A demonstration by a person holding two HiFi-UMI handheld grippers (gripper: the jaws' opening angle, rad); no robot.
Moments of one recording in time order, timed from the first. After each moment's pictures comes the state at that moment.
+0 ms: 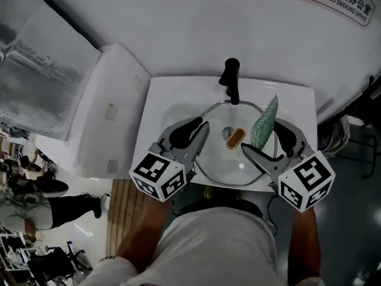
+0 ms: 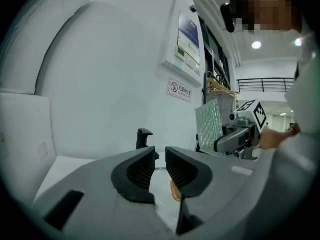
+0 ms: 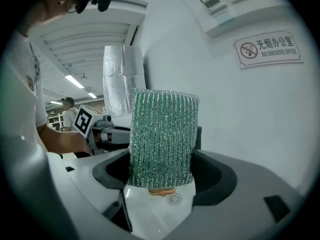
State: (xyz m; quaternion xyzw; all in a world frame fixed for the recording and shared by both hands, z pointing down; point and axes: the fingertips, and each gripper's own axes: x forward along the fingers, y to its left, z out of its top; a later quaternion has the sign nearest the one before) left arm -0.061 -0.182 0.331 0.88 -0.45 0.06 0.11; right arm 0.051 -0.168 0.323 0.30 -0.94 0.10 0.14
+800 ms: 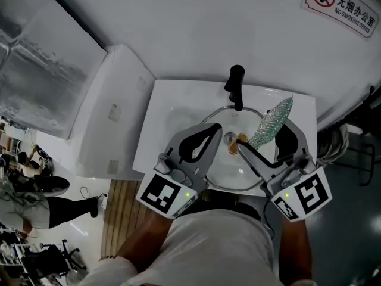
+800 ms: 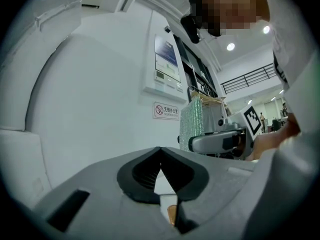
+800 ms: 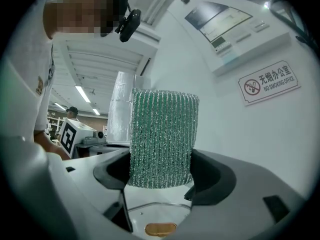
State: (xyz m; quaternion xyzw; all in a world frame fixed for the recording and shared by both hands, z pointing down) left arm -0.031 -0.158 0.265 0.90 -0.44 0.00 -0.02; right arm 0.031 -0.165 0.252 0.31 -0.95 -0.01 -0.02
